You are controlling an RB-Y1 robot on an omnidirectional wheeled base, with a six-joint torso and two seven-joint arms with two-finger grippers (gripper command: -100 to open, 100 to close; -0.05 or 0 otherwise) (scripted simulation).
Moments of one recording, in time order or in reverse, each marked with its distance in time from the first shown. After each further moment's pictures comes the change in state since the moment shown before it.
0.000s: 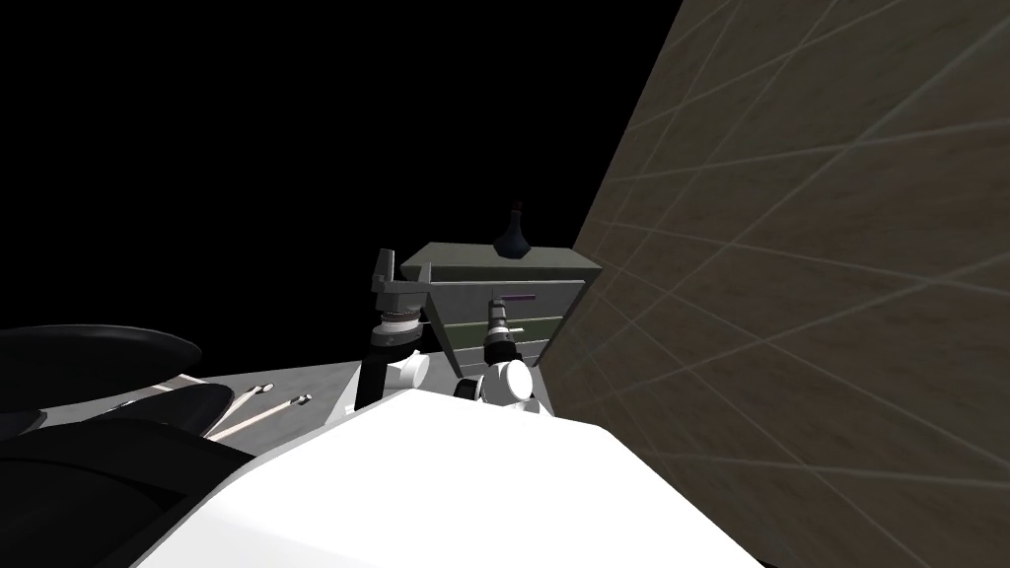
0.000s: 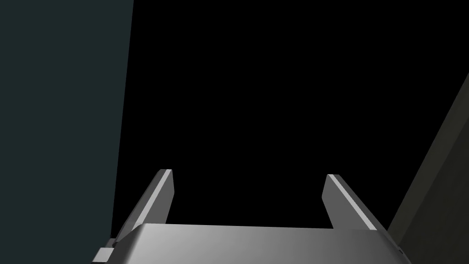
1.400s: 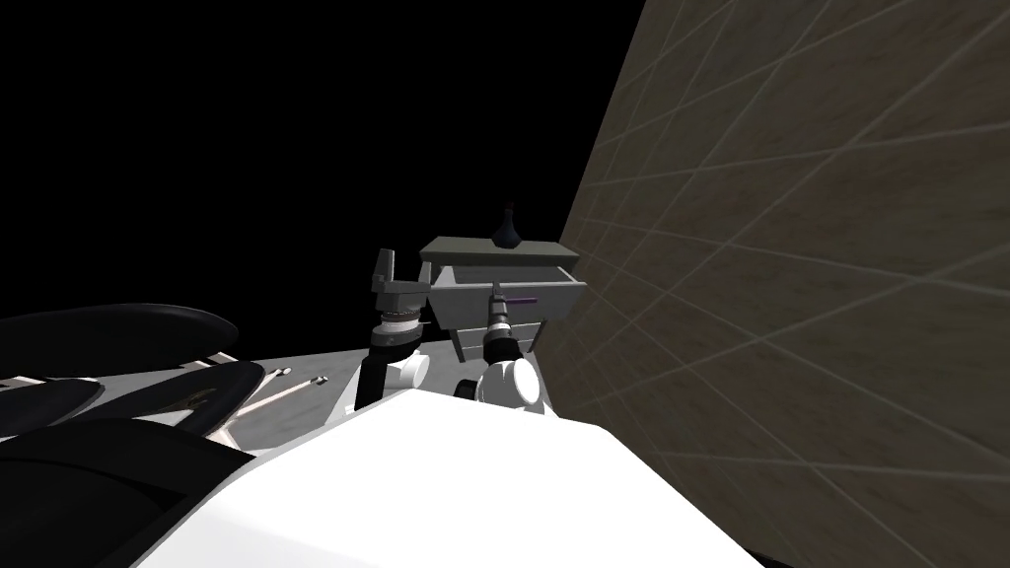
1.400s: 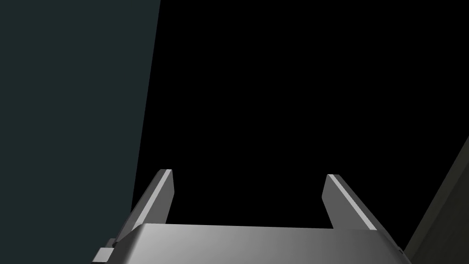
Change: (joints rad) left arm 0.000 0.000 0.000 0.000 0.000 0.000 0.000; right arm -0.056 -0.010 0.025 -0.115 -0.108 -0.122 0.123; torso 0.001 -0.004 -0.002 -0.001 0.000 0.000
